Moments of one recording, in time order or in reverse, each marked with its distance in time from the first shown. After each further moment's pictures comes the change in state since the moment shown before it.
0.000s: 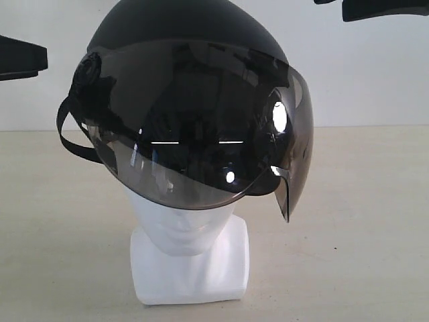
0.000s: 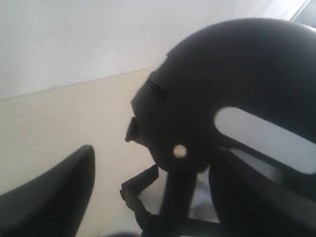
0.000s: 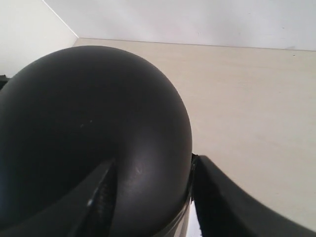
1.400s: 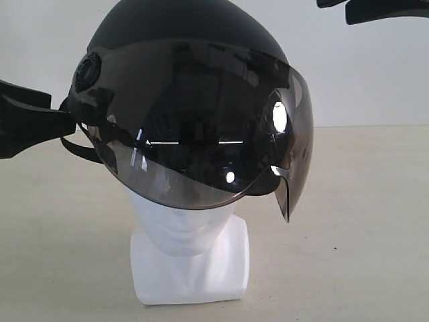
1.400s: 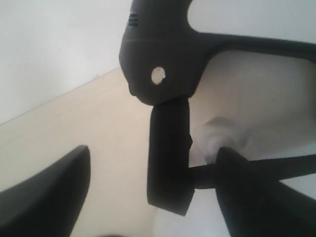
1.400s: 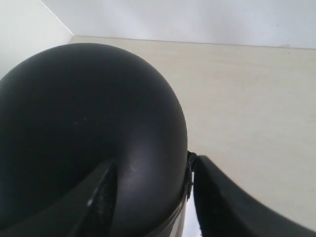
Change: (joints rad) left arm -0.159 -0.160 0.238 0.007 0.336 0.344; right arm -0.005 0.000 0.000 -0.012 0.006 0.002
